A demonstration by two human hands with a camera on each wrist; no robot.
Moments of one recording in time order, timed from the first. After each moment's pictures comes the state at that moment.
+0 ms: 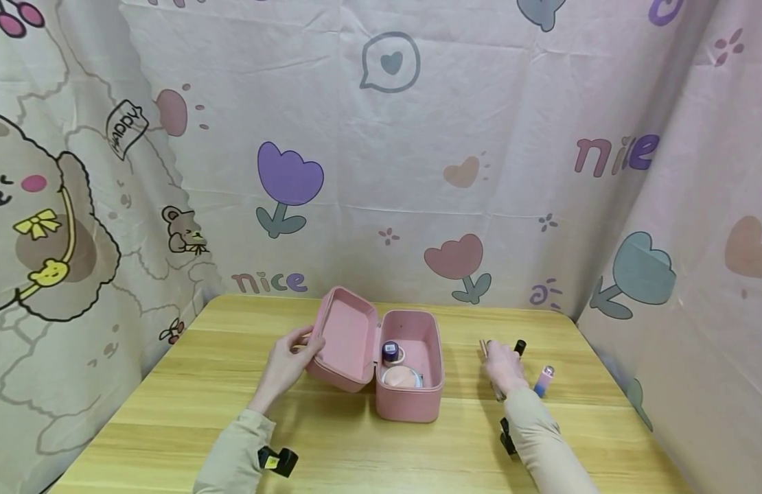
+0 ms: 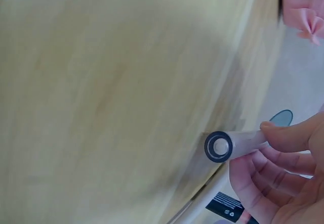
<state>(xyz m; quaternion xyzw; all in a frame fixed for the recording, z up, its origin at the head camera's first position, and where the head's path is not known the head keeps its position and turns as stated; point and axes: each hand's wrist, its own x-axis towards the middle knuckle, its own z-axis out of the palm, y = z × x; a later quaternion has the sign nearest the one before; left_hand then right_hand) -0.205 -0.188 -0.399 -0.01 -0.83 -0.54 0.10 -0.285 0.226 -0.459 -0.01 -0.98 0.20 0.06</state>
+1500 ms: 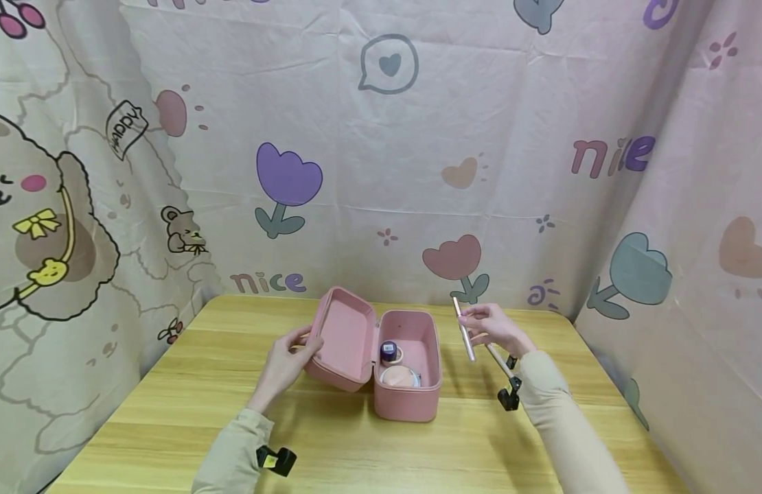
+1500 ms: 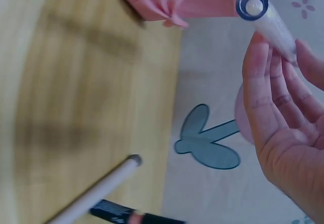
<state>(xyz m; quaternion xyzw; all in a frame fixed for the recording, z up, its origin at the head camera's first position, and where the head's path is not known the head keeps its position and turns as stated) -0.205 -0.188 -0.401 -0.01 -0.82 -0.56 0.09 -0.316 0.226 -0.385 0.13 -0.78 0.59 -0.17</state>
